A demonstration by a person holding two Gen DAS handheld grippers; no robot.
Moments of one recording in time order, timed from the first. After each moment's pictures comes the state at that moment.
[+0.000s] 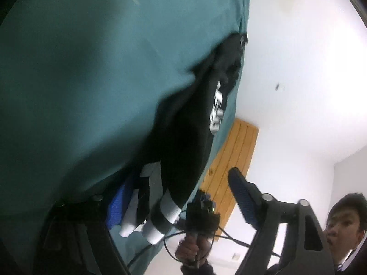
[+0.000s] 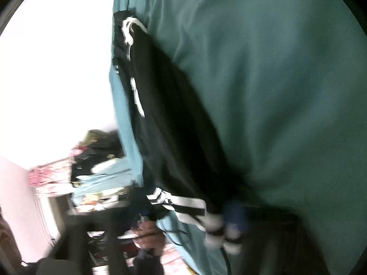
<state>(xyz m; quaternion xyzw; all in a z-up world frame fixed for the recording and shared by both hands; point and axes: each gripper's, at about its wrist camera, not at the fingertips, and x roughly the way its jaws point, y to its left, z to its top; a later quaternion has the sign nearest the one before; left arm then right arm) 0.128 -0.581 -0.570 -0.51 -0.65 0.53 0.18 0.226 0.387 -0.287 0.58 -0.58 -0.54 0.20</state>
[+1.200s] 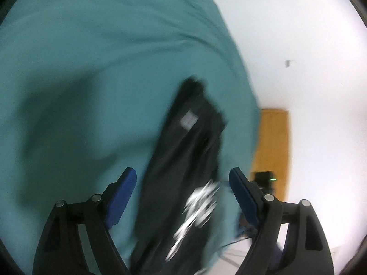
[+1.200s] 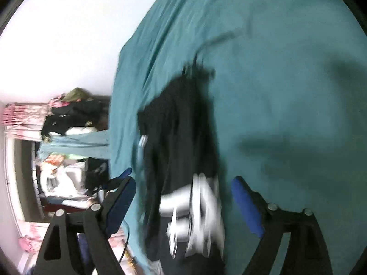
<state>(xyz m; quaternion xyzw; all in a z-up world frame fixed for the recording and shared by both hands) -0.321 -0.610 -0.513 -0.54 -0.50 0.64 0.21 -0.122 0.392 -0.216 0.61 -0.33 -0.66 0.29</state>
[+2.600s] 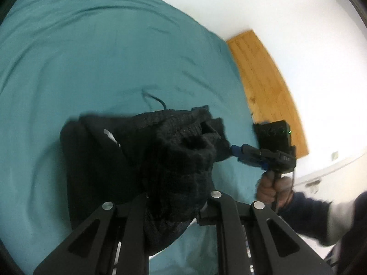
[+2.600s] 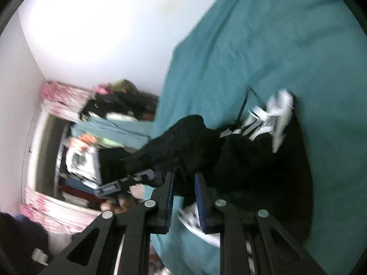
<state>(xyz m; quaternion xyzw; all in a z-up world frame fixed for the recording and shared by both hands) -0.200 -0.397 -0.461 -0.54 -0.21 0.74 0.33 0.242 0.372 -0.161 0.52 -0.36 -0.69 0.36</state>
